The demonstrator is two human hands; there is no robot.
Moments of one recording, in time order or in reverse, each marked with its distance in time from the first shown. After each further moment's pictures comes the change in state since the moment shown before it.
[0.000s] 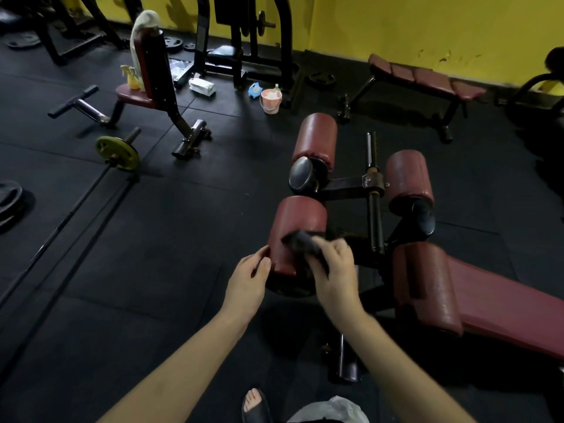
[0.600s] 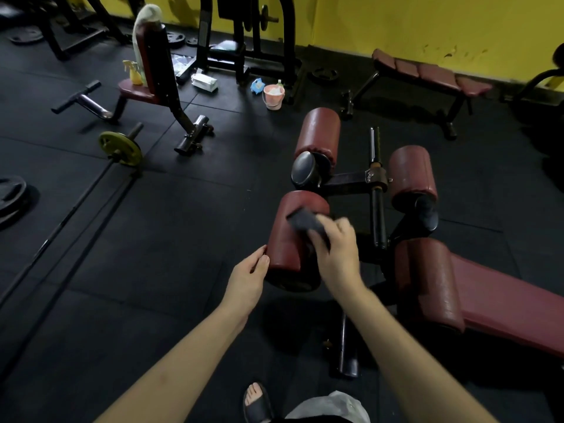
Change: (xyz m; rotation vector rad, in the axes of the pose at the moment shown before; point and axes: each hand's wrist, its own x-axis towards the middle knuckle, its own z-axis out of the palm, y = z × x) left_hand -0.002 -0.008 -0.002 -0.108 -0.055 -0.100; right_hand 0.031 0.006 0.006 -0.028 0.009 0.028
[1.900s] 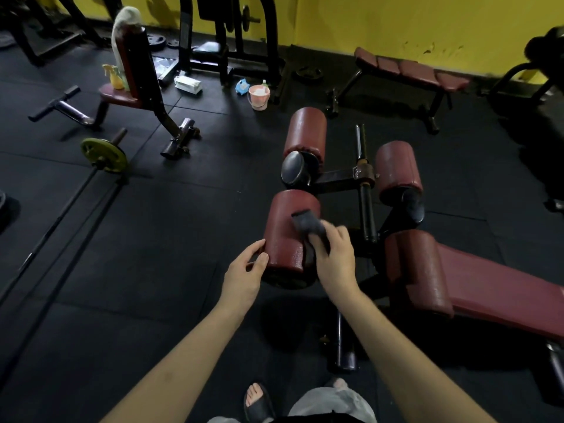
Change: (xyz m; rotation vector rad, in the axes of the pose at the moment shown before) left_hand 0.003 0.006 -0.005 0.142 0.007 0.099; right_hand -0.017 0.003 -0.002 0.102 -0.004 0.260
